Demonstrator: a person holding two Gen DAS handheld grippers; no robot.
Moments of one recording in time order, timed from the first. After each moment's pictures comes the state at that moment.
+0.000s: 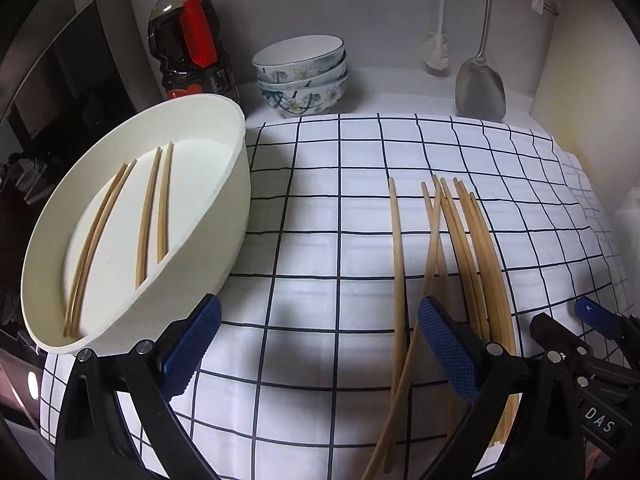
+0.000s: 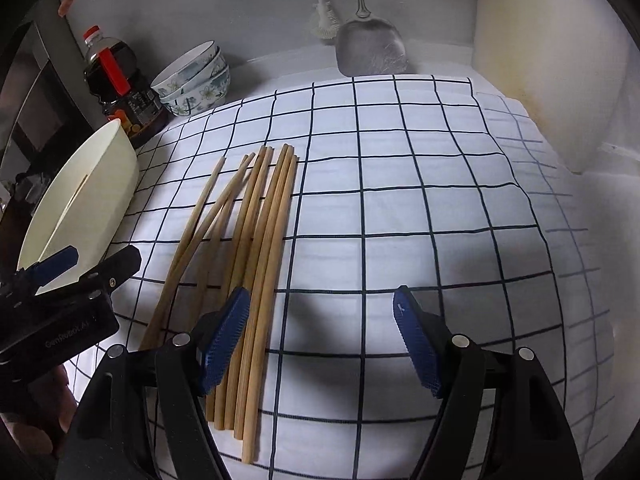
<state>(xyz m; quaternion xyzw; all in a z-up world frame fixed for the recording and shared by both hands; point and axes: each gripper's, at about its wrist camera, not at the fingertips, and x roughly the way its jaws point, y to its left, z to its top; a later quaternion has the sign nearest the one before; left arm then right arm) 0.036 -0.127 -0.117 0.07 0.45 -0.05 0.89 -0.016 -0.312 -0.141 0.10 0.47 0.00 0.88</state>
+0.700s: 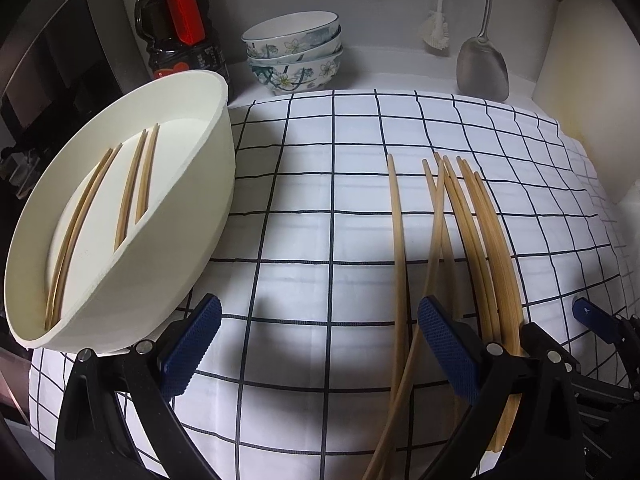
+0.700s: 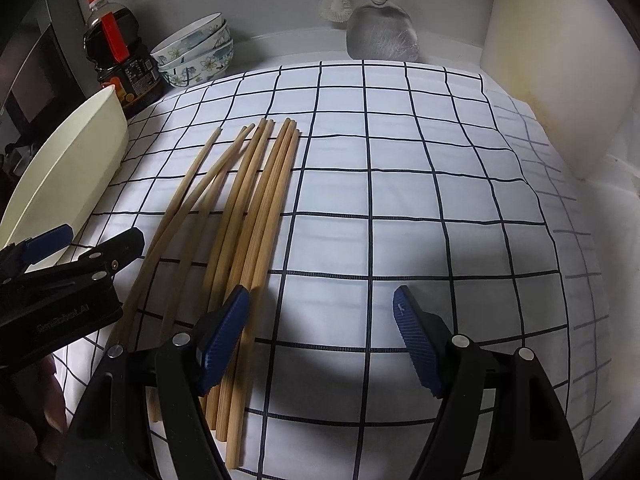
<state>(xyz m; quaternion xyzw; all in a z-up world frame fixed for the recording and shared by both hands) 0.042 -0.132 -0.136 0.07 0.48 -0.05 0.87 -0.015 -0.301 -0.156 0.05 0.49 -0.01 0.87</state>
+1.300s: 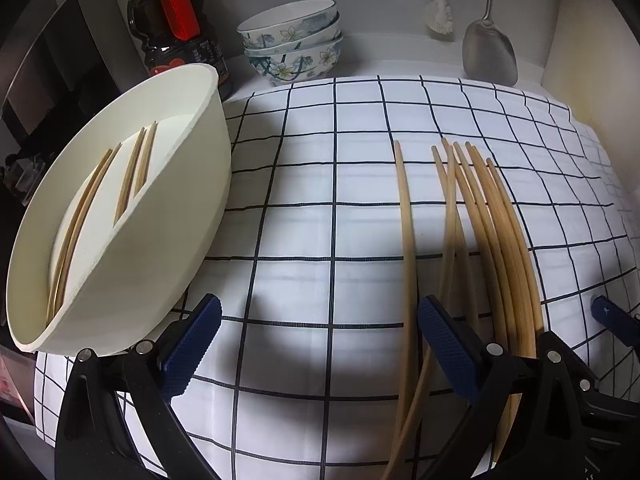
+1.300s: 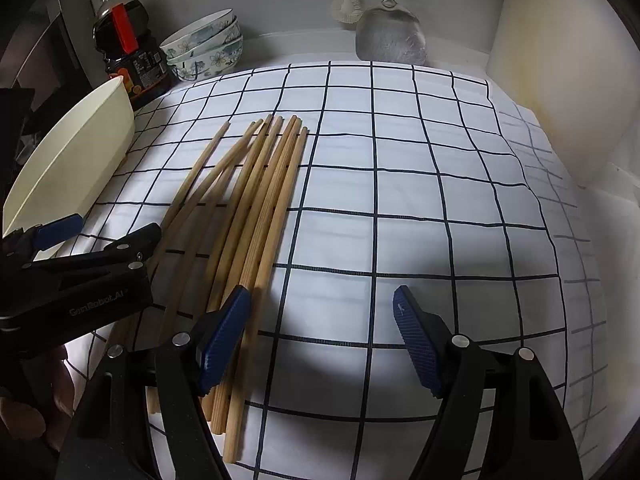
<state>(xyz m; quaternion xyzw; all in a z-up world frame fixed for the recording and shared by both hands) 0.047 -0.141 -0.150 0.09 0.49 -0.04 0.87 -0.018 -0.297 -0.157 0.04 0.49 0.00 0.87</state>
